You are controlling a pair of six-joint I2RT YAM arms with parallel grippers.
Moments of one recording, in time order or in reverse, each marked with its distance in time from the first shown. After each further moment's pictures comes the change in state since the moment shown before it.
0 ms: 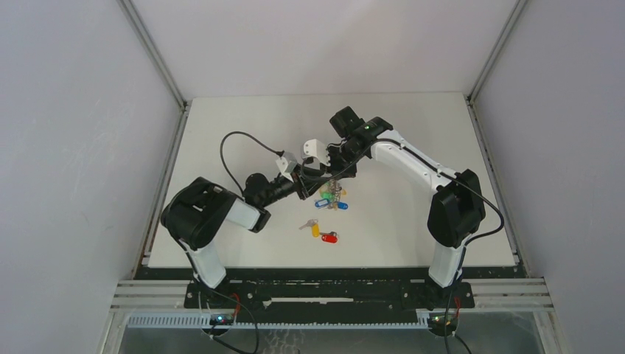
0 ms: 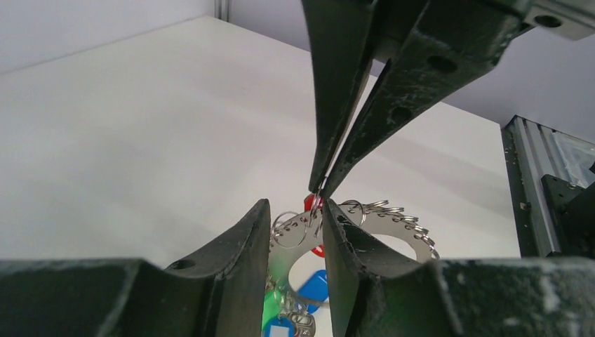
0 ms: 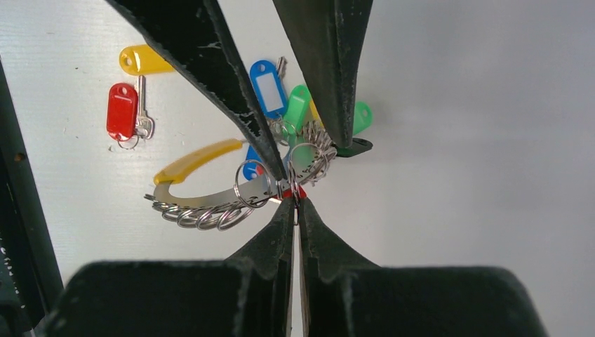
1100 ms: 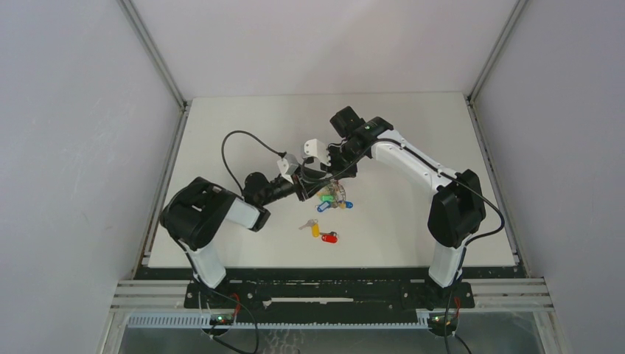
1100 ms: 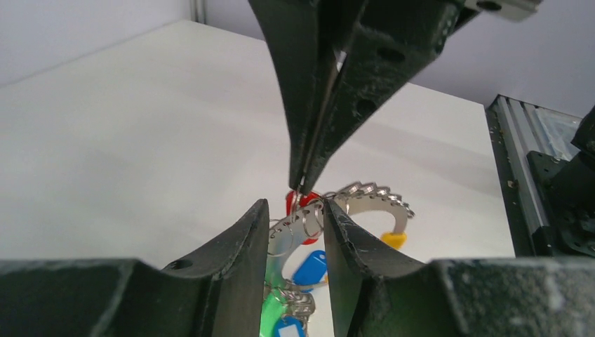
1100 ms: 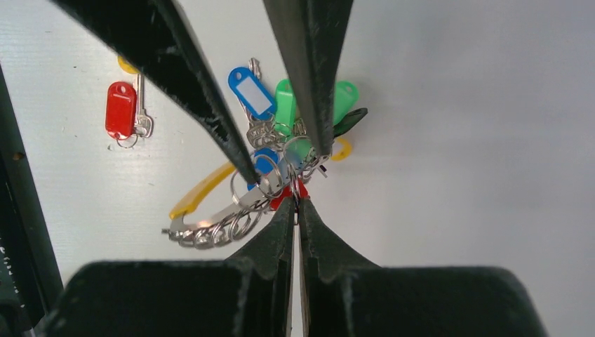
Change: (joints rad) left arm -0.003 0.017 0.010 -0.001 0.084 0.034; right arm 0.000 -0.001 -0.001 -0.001 0.003 0.000
